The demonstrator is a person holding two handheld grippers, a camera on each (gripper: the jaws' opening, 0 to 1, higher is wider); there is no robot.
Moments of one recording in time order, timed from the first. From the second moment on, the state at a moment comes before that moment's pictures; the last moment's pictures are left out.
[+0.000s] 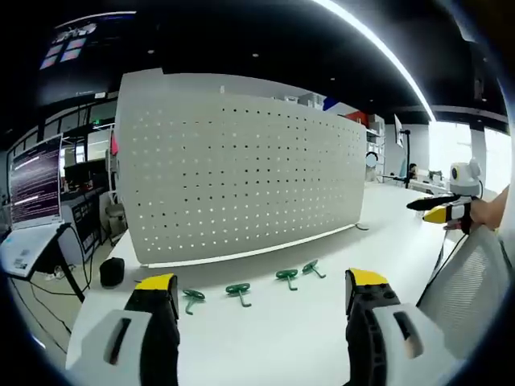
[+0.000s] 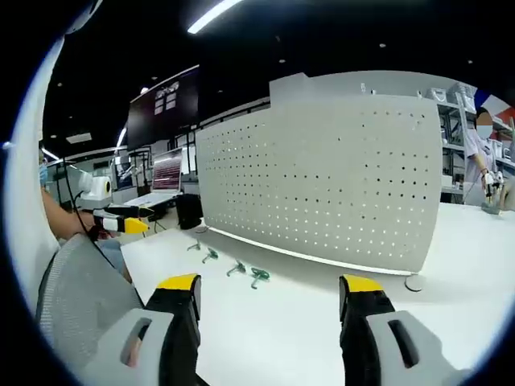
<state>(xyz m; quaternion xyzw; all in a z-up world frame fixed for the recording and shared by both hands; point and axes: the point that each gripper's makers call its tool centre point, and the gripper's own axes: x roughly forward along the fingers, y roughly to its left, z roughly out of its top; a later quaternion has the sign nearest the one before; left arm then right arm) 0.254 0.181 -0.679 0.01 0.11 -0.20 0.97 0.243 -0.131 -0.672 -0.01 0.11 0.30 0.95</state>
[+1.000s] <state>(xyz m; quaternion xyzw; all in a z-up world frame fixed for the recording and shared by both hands) 0.253 0.182 -0.678 0.01 0.11 -0.20 0.97 0.241 -0.129 -0.671 0.00 0.11 0.30 0.95</state>
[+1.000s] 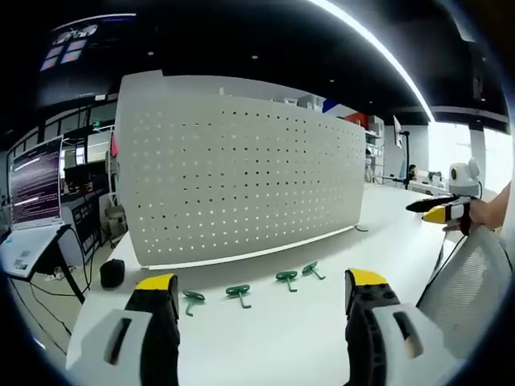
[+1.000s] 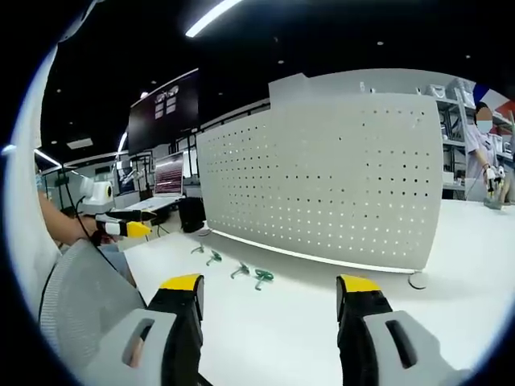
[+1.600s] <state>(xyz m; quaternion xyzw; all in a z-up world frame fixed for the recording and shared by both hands) 0.253 0.181 -0.676 0.01 0.11 -0.20 0.97 0.241 -0.128 -0.665 -0.01 0.09 0.31 0.95</state>
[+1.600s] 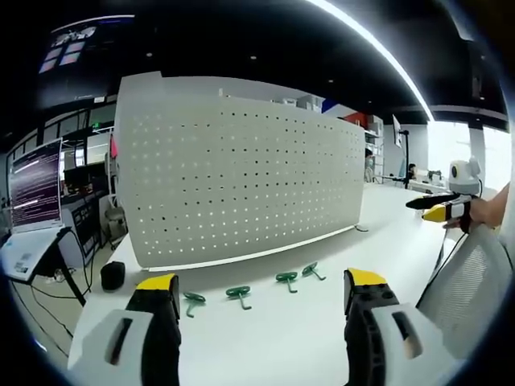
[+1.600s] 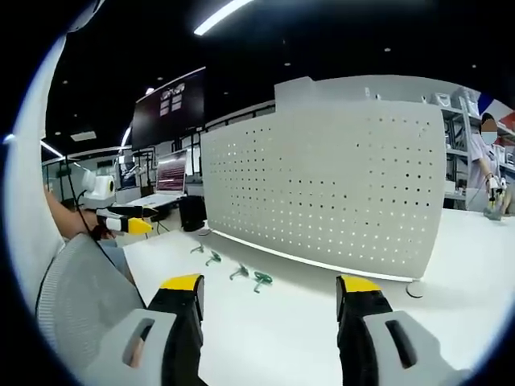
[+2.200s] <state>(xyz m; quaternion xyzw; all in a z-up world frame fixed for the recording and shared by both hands) 0.252 0.174 -0.668 0.02 0.09 -0.21 0.97 0.242 -0.124 -0.662 -0.02 0.10 0.33 0.94</state>
